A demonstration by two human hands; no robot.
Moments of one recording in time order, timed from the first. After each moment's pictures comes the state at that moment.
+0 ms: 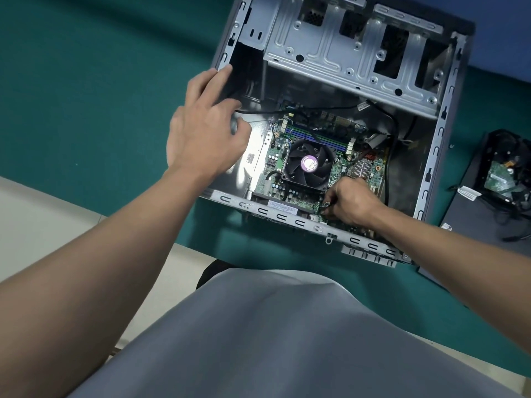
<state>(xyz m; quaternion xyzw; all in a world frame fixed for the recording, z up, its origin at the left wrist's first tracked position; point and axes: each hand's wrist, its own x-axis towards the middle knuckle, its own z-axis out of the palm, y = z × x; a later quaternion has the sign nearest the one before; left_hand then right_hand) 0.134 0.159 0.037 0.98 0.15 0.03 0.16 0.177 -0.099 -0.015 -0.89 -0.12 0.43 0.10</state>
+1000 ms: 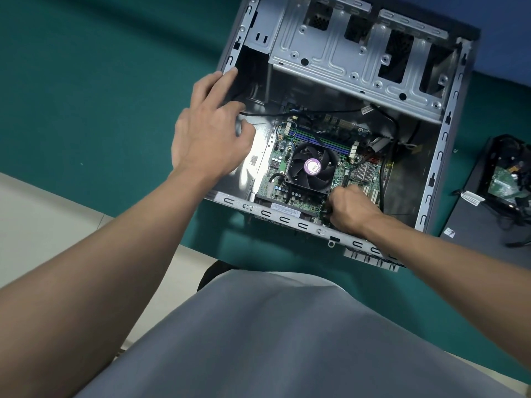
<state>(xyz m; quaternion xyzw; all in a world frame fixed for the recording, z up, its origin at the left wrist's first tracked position) 0.134 0.159 0.038 0.98 0.15 0.02 0.15 0.167 -0.088 -0.005 -0.90 -0.18 0.40 0.04</state>
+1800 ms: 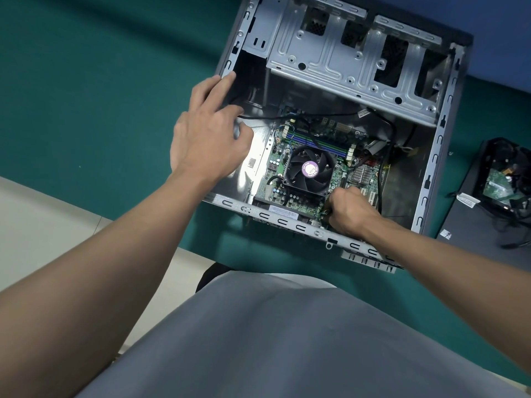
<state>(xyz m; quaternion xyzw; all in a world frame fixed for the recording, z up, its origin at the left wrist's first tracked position) 0.133 0.159 0.038 0.97 0.15 0.03 0.17 0.167 -0.091 -0.008 -0.90 -0.16 0.40 0.04</state>
